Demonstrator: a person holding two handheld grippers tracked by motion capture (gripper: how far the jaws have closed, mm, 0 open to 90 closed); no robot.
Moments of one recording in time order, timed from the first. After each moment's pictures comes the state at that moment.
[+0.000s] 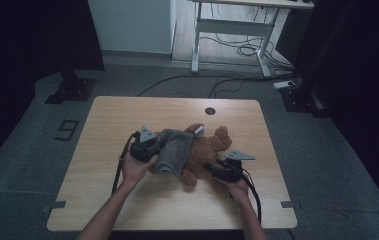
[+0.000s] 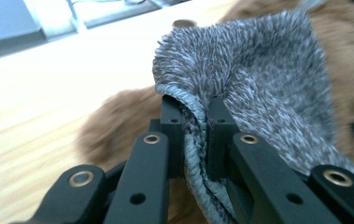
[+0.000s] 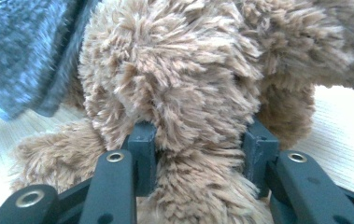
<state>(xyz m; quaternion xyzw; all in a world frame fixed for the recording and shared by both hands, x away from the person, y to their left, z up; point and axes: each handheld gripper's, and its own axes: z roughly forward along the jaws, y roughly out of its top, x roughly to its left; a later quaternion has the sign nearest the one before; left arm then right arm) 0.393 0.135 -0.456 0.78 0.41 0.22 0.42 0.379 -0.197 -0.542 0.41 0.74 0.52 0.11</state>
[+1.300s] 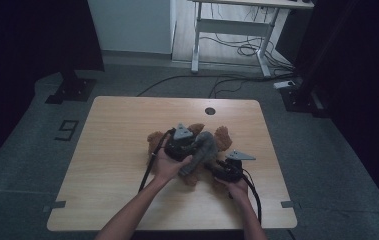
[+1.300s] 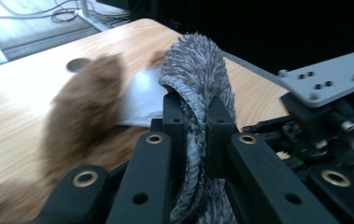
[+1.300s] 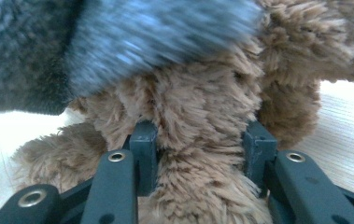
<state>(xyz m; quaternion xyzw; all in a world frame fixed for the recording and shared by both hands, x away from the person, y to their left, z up) 0.384 0.018 -0.427 0.80 0.32 0.15 0.49 0.379 -0.199 -0.545 0.42 0.73 0.53 0.10</state>
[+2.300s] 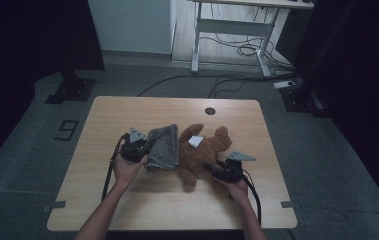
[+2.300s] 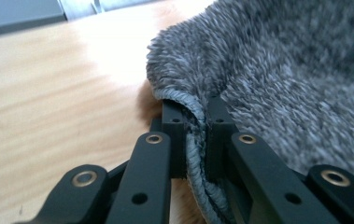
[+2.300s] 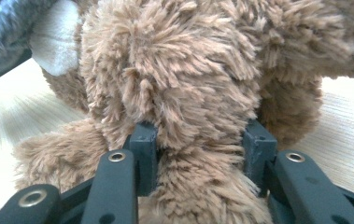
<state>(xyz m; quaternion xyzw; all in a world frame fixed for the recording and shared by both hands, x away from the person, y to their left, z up) 0.398 0.160 -0.478 0.76 0.45 0.23 0.41 0.378 -0.198 -0.546 0.42 0.73 0.53 0.10</state>
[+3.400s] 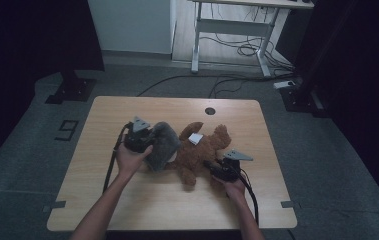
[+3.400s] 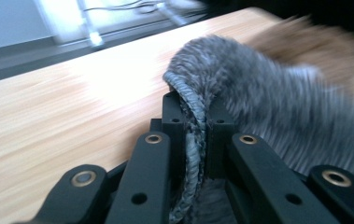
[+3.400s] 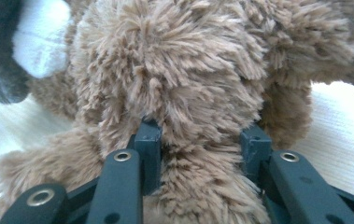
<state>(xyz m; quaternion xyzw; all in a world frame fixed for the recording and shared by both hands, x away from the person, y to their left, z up) 0.405 0.123 -0.425 0.77 0.41 0.23 0.44 0.380 -0.189 -0.544 0.43 0.72 0.52 0.13</state>
